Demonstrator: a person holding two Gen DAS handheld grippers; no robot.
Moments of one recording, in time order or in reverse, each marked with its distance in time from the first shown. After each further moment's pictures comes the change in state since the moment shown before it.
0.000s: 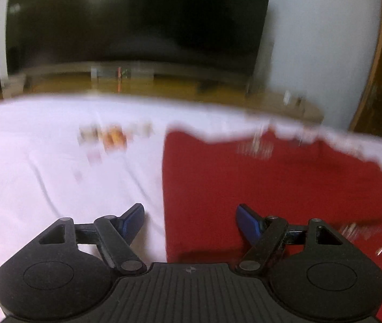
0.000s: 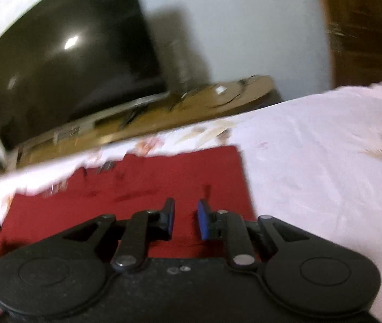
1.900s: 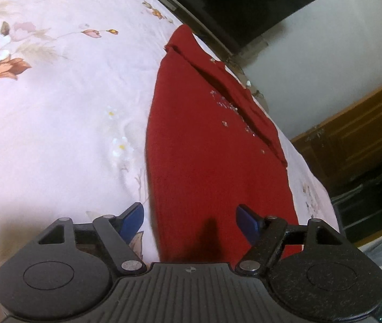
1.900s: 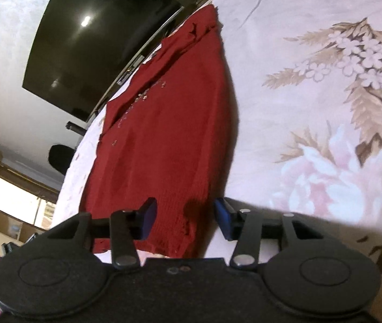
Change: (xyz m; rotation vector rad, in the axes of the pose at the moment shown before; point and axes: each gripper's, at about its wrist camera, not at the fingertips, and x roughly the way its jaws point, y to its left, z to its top) left arm -0.262 0.023 -0.214 -0.550 0.153 -0.371; right arm -0.208 -0.087 -0.156 0.430 0.355 0.426
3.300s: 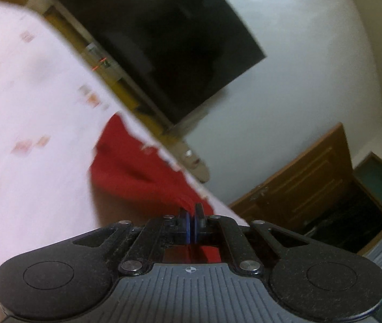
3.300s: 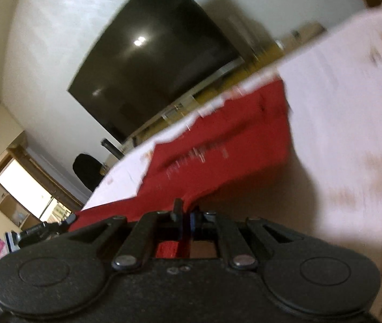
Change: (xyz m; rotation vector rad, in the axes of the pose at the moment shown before) left arm -0.038 -0.044 0.085 0.048 -0.278 -0.248; right arm -0.037 0.072 0.056 -0.269 -0.193 0.099
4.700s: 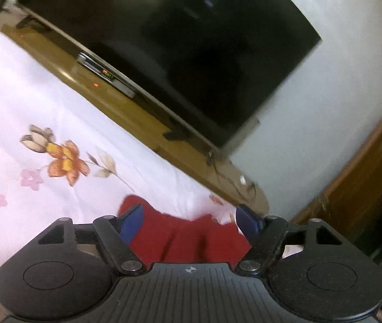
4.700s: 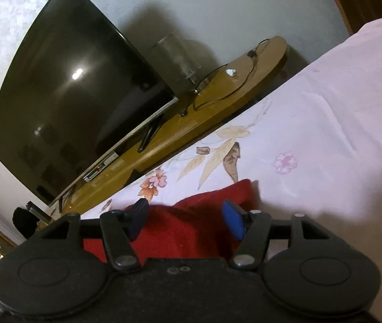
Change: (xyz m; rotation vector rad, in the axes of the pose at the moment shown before) left arm 0.329 0.099 0.108 0.141 0.009 0.158; right arm 0.262 -0.150 0.170 0.123 -0.121 -0.234
